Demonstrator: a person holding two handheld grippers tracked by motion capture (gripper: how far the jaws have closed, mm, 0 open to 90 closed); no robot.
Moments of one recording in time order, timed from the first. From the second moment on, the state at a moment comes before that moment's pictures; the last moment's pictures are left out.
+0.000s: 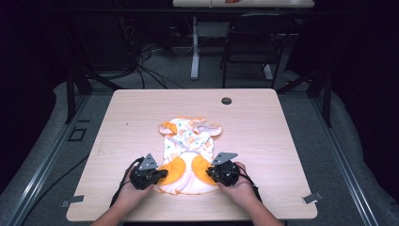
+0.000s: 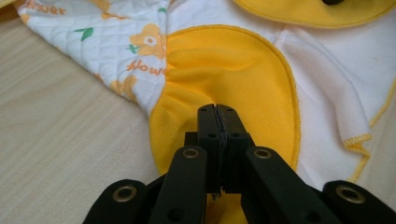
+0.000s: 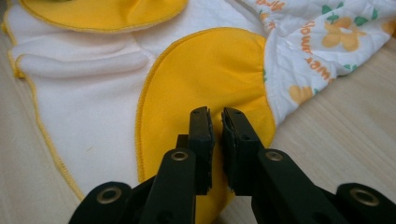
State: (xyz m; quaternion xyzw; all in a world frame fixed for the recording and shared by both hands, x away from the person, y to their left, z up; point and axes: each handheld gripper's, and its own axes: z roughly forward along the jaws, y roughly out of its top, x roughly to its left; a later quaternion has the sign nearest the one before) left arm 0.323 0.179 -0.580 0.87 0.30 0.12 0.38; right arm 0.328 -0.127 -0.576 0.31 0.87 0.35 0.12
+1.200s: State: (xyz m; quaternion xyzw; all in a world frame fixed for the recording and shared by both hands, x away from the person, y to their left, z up) left arm 0.376 0.180 -0.544 0.86 0.32 0.11 0.39; right arm 0.376 -0.135 -0.521 0.33 0.85 0.39 0.12
